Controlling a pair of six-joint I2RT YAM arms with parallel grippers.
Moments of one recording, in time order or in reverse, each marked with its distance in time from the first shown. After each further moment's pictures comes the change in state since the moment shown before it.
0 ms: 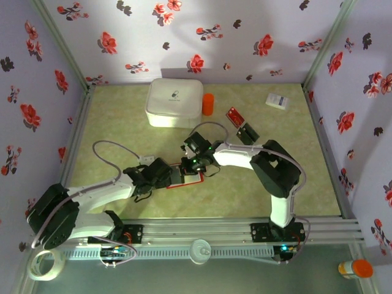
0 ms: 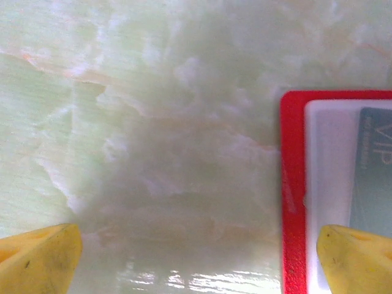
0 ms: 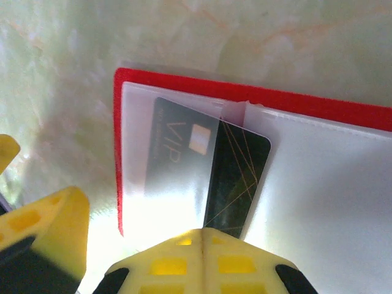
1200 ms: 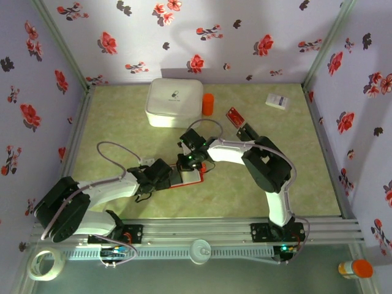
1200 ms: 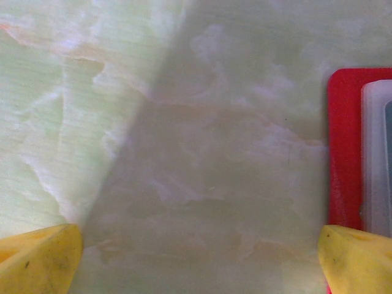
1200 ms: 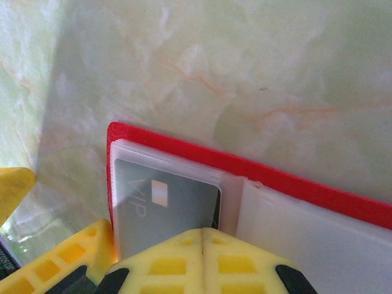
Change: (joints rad) left arm 0.022 0.090 -0.028 0.058 0.024 0.018; right arm -0.001 0.116 0.116 -0.024 0.008 -0.002
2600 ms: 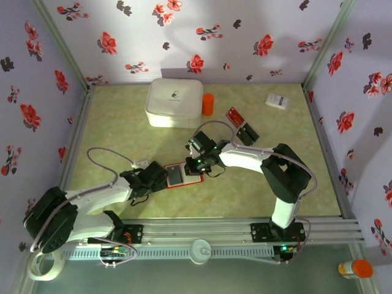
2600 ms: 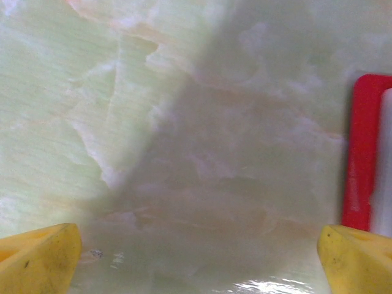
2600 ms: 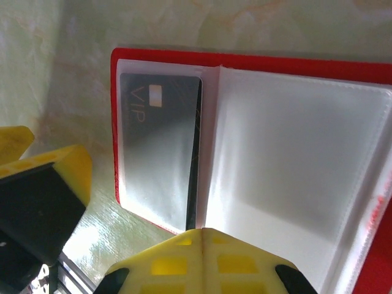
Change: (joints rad) left arm 0.000 -0.116 -0.045 -0.055 -0.002 -0.110; right arm 0.000 -0.198 -0.148 -0.055 0.017 -0.003
